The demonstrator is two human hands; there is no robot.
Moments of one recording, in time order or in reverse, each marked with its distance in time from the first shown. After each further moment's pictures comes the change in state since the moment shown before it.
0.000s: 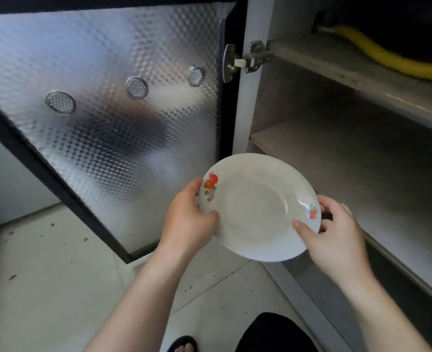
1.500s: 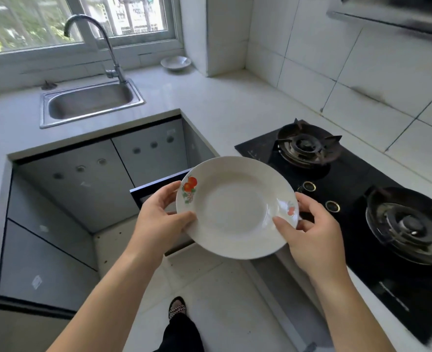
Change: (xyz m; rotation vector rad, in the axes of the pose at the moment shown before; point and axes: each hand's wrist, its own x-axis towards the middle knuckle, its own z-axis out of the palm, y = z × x) left_hand -0.252 0.497 -0.265 -0.348 0.018 -0.126; right_hand -0.152 -0.467 -0.370 0.290 -0.111 -0.063
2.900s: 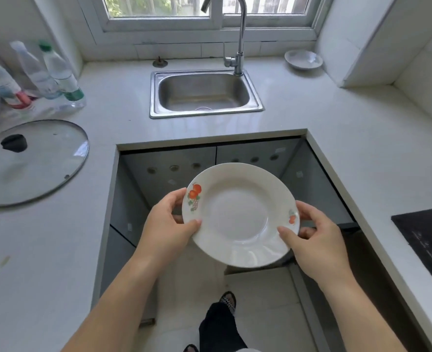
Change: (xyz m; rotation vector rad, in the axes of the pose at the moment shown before) left_hand 0.214 -0.017 -0.318 0.145 0.277 -0.071; right_hand 0.149 -0.060 0.391 -0.125 -0.395 0.062
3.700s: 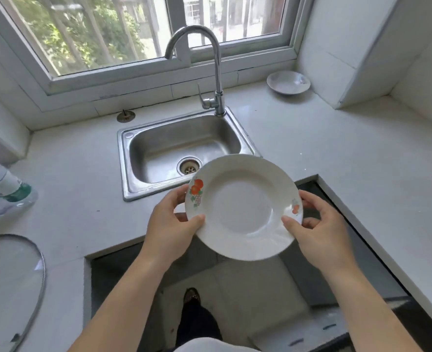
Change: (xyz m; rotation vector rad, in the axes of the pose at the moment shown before) left_hand 0.299 0.087 -0.003 0.028 -0.110 0.113; right_hand 0.260 -0.063 0.065 0.084 0.203 0.045
